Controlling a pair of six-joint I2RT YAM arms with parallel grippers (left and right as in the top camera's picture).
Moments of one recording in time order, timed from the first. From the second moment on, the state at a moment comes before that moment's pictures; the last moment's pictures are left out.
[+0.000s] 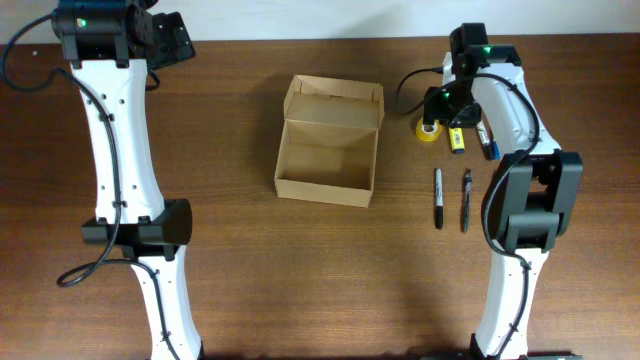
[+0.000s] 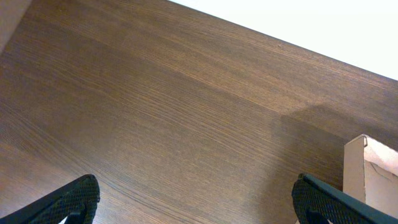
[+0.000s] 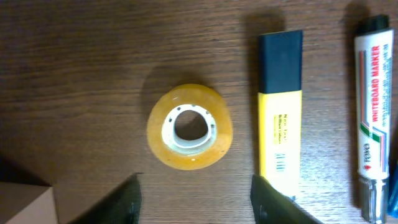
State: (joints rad) left arm -0.02 2.35 3.03 -1.69 -0.26 -0.33; right arm 0.01 2.34 2.07 -1.12 -0.06 0.11
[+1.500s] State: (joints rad) left arm -0.02 2.35 3.03 -1.69 -0.26 -0.33; right arm 0.00 2.46 2.08 -1.08 0.00 0.15
